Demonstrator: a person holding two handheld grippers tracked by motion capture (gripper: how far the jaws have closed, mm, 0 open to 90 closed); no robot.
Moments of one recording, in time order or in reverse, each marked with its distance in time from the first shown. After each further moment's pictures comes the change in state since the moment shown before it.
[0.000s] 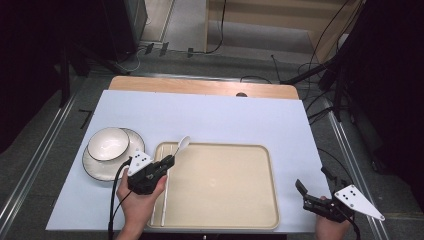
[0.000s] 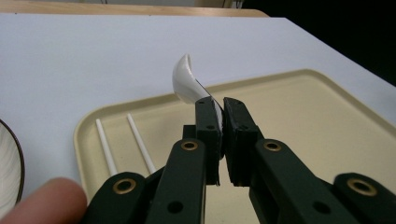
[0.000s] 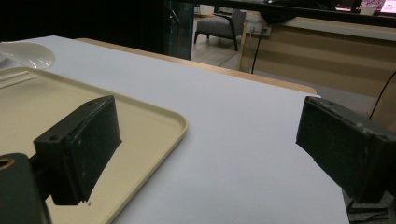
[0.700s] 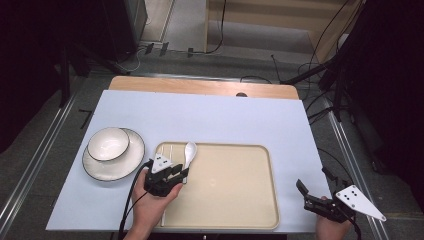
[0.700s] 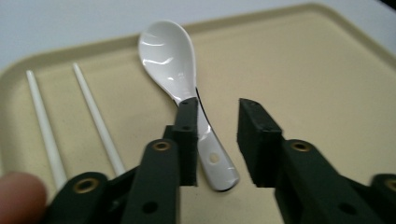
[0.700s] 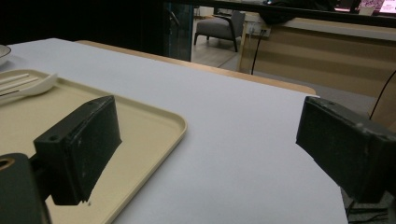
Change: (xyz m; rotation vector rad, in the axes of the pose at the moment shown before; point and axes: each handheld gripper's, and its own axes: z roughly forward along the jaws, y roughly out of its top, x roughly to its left) left arm -0.018 -0.014 0.032 0.224 -0.026 0.035; right arm -0.001 0.000 -0.001 -0.007 -0.001 0.007
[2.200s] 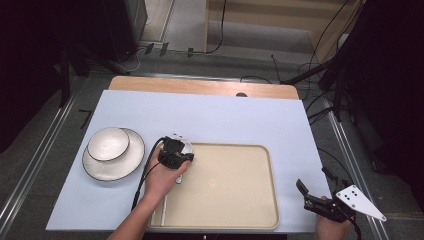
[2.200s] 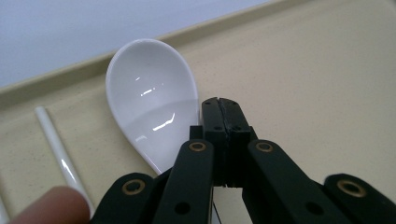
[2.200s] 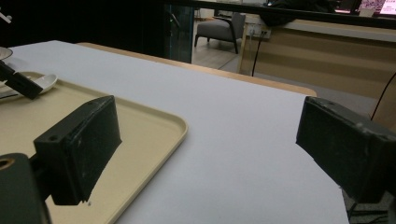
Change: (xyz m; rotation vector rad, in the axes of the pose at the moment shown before) left arm 0.027 0.051 0.060 0.227 -0.036 -0.043; right arm 0.000 0.000 0.000 -0.006 0.003 0.003
